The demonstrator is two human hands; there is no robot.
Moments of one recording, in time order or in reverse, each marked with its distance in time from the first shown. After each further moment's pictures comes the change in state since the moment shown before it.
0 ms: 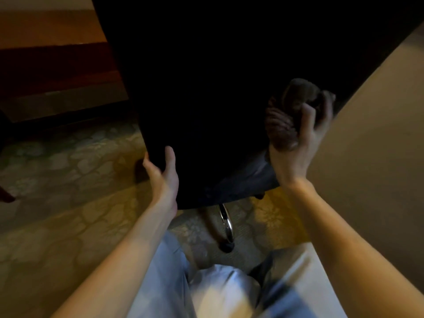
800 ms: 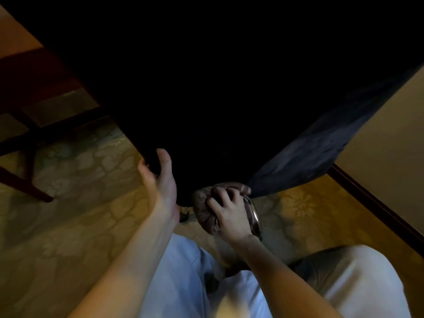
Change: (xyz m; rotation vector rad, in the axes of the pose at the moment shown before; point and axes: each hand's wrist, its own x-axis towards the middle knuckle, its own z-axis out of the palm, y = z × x) left_hand 0.038 -0.007 -0.010 0.078 0.141 0.113; right_hand -0.224 0.034 0.086 -0.272 -0.917 -0.201
